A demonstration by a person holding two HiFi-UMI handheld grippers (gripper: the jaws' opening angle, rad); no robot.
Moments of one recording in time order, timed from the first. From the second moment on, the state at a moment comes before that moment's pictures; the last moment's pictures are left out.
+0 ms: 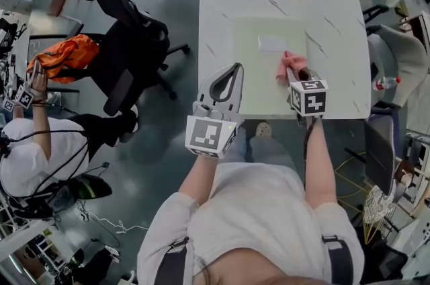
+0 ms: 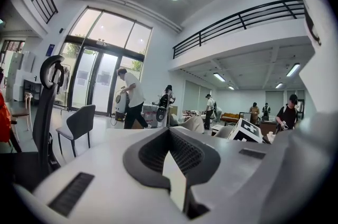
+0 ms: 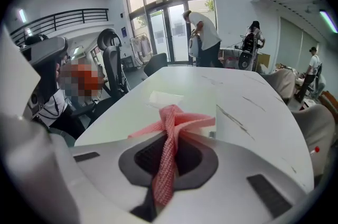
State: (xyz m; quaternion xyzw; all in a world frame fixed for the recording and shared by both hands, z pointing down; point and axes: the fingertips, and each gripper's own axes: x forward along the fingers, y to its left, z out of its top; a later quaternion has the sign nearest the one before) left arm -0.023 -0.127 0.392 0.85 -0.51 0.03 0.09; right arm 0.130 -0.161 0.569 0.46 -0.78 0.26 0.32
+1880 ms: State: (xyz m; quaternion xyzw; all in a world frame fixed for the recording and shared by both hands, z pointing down) left arm 0.027 -0.068 0.372 0.82 -0.56 0.02 0.06; right arm 0.151 -0.102 0.568 0.40 -0.82 0.26 0.31
